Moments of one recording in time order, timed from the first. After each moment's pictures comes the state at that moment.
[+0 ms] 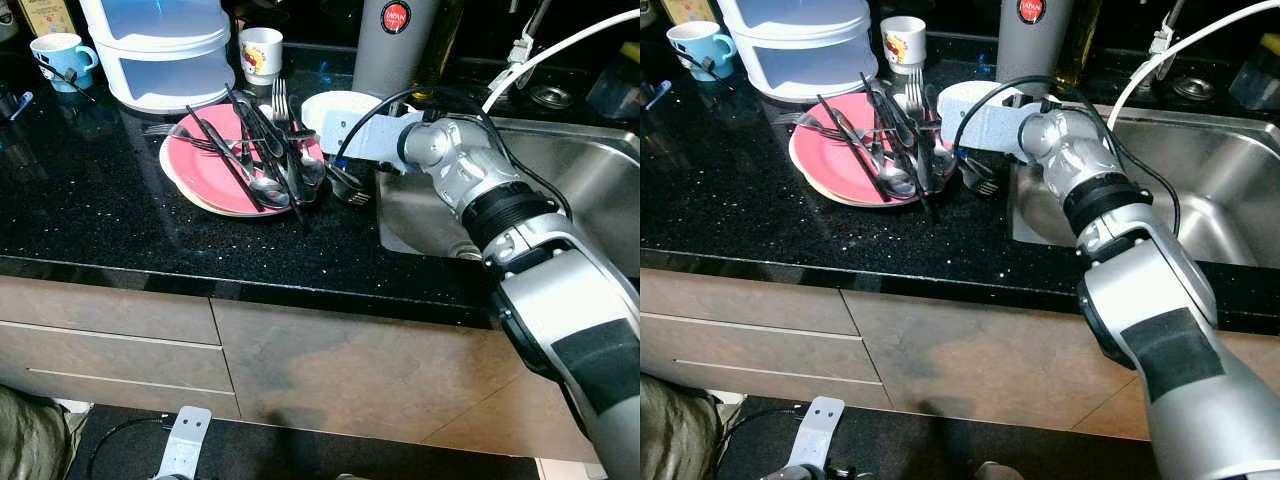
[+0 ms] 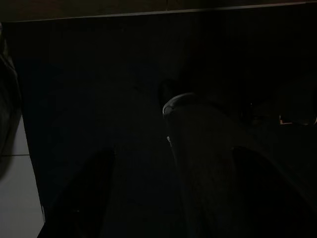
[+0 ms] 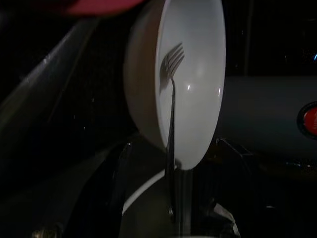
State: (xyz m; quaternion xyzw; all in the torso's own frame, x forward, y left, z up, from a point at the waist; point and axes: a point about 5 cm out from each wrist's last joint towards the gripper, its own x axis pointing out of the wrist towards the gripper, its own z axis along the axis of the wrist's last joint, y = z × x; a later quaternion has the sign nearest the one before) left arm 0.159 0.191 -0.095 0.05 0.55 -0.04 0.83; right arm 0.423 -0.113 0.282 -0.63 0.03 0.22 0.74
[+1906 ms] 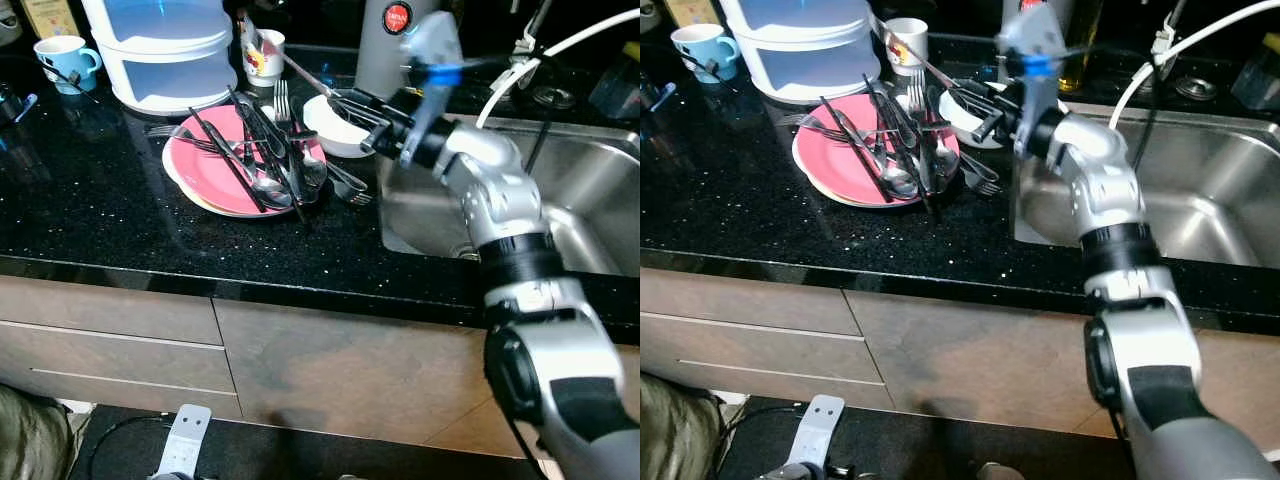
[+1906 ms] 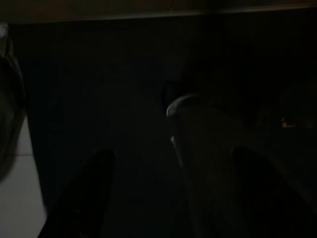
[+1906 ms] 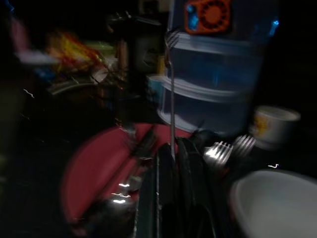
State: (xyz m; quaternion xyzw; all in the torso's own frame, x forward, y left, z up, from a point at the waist) left arm 0.162 0.191 -0.094 0.05 0.55 -0.05 0.83; right arm 0.367 -0.122 0.295 0.01 -0.18 0.46 0.87
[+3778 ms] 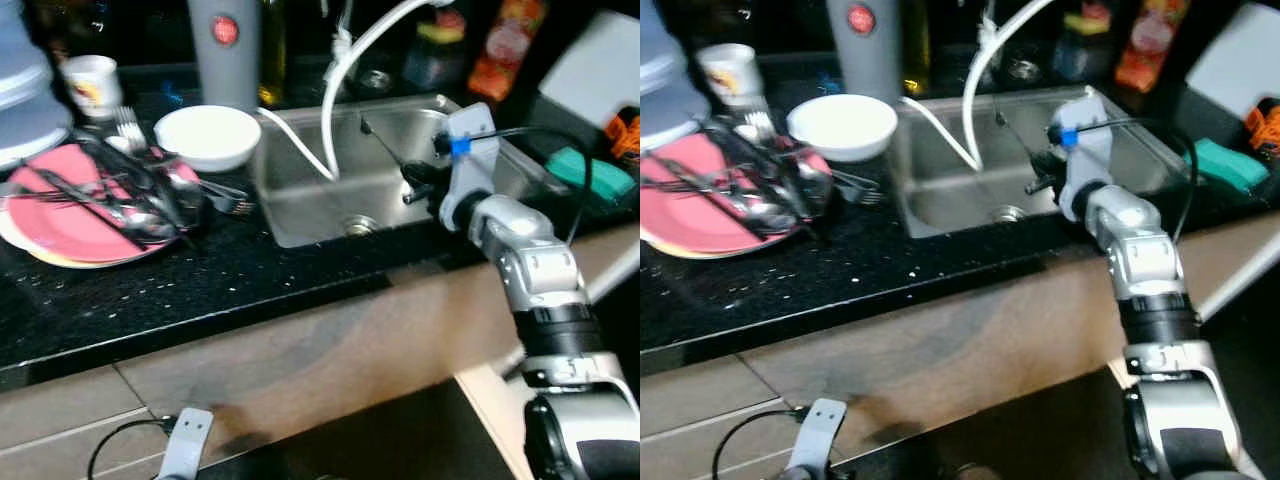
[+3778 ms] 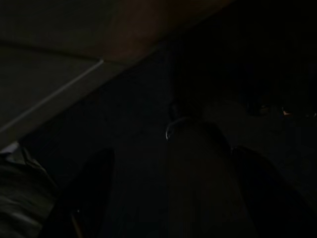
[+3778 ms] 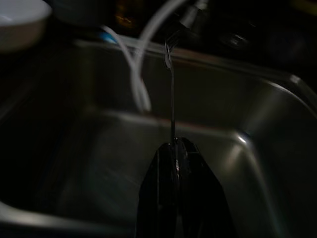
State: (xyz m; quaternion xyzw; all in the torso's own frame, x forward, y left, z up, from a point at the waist) left arm 0.158 0.187 -0.096 0.05 0.55 -0.05 0.83; right arm 0.375 -0.176 0.242 -0.11 -0.02 0.19 0.98
